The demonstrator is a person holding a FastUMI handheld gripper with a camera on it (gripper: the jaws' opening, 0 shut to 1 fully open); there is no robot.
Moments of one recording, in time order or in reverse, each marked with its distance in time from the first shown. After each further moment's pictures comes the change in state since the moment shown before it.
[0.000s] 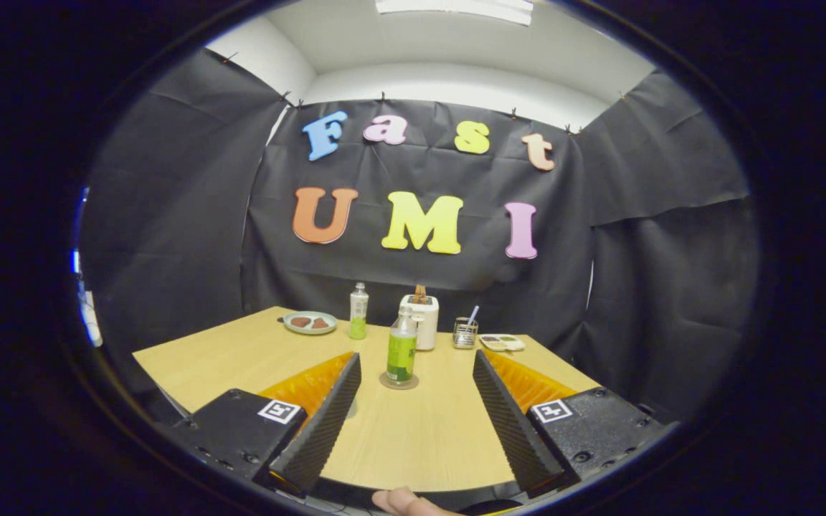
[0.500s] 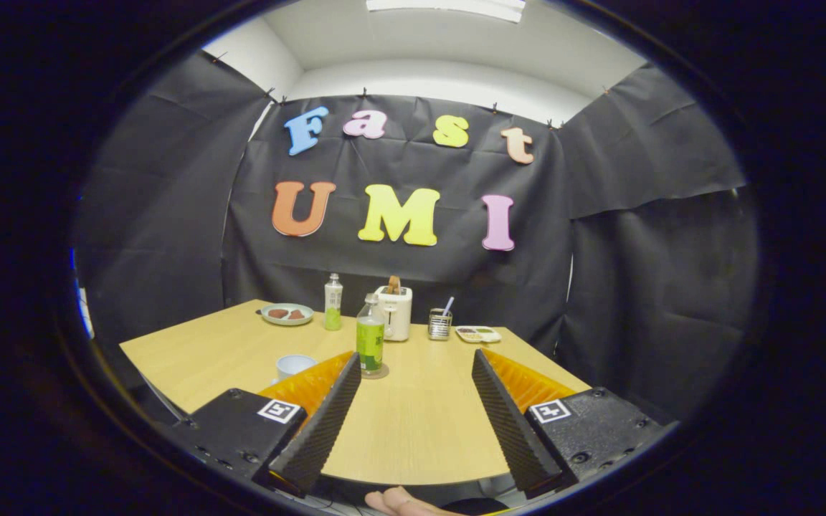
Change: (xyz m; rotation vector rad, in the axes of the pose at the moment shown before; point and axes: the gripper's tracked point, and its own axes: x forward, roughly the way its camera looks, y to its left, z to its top) arm -0.003 -0.050 -0.015 0.041 0.014 -0.056
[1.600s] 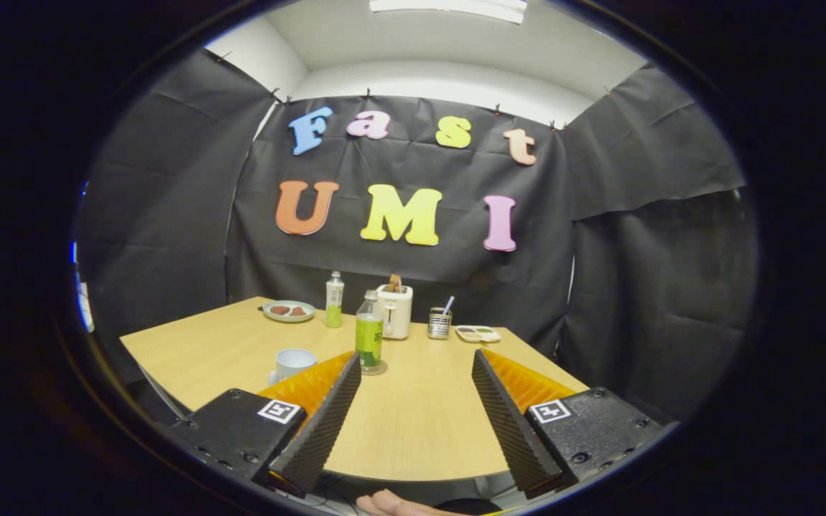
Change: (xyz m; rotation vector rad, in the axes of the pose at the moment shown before) arm -0.003 -0.003 -0.011 -0.026 0.005 0.011
